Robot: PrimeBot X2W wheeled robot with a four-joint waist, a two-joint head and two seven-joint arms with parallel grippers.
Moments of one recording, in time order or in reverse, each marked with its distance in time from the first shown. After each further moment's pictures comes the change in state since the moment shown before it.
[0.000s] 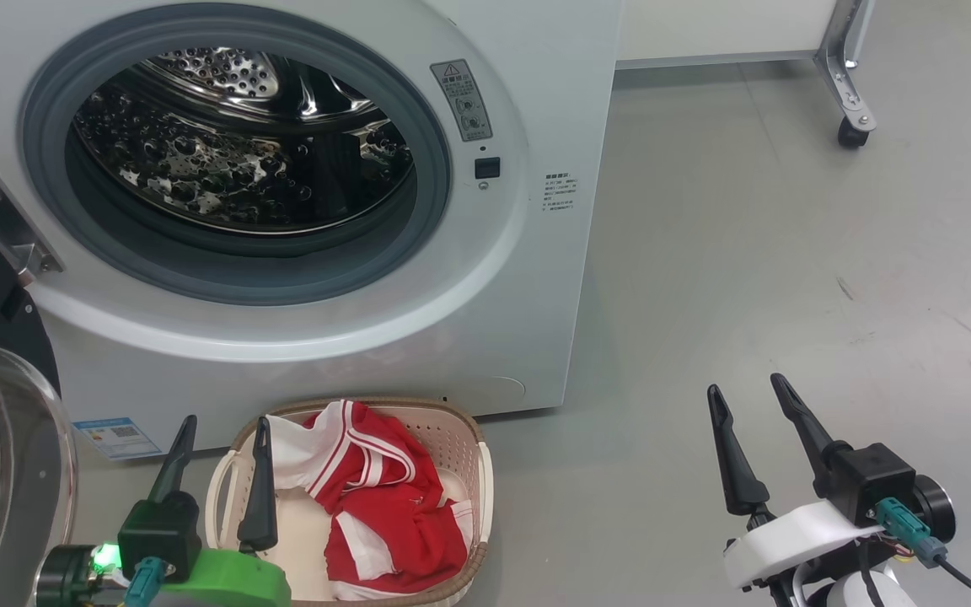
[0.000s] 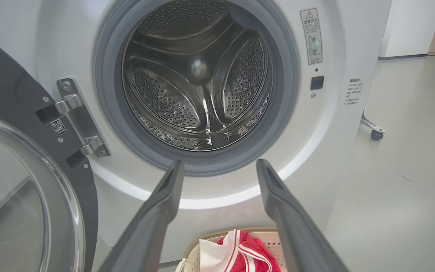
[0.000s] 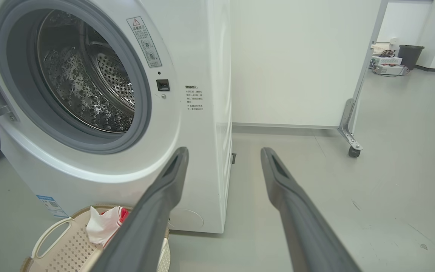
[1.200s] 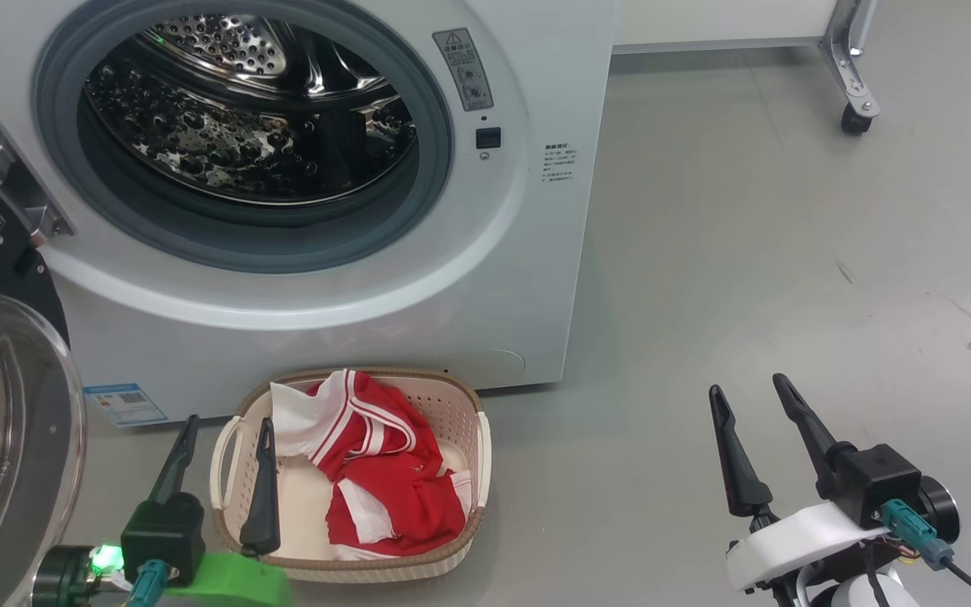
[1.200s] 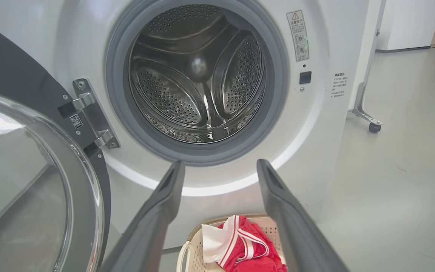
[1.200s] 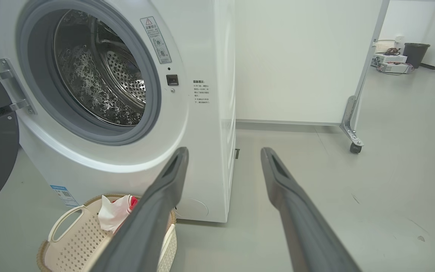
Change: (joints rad) left arm 0.039 0.004 0.001 -0.096 0.031 0.006 0.062; right arm 0.016 -0.006 -0.001 -0.037 0.003 -0.003 0.019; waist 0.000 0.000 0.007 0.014
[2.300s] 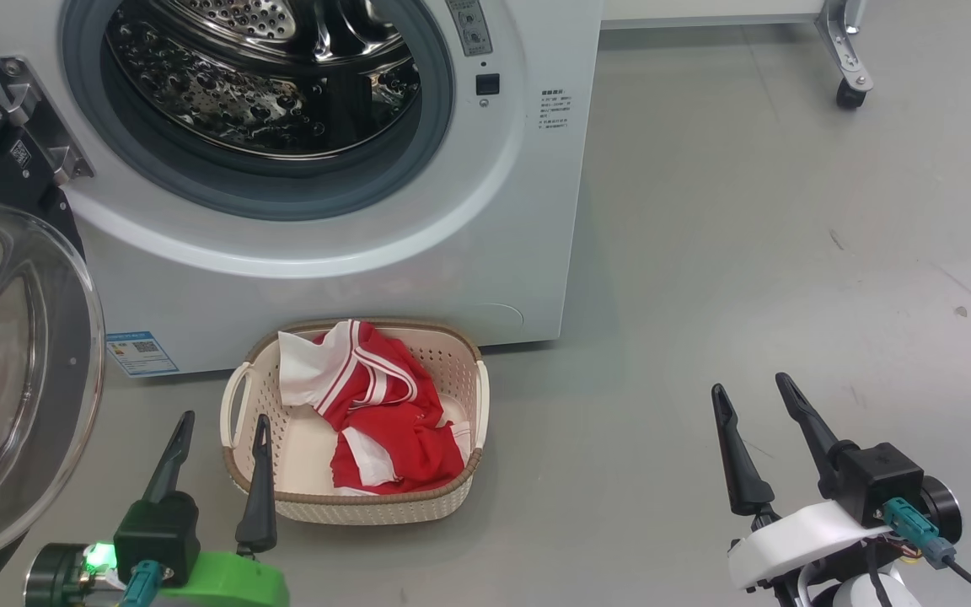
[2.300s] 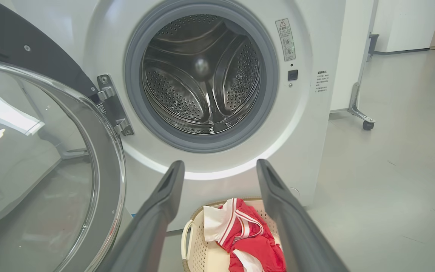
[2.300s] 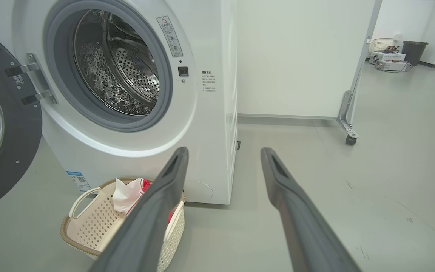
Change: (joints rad) left arm 0.008 0.003 0.005 -0.034 0.000 0.000 0.016; right arm 0.001 -0.002 -0.001 -0.008 0.006 -0.007 0.007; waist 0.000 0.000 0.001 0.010
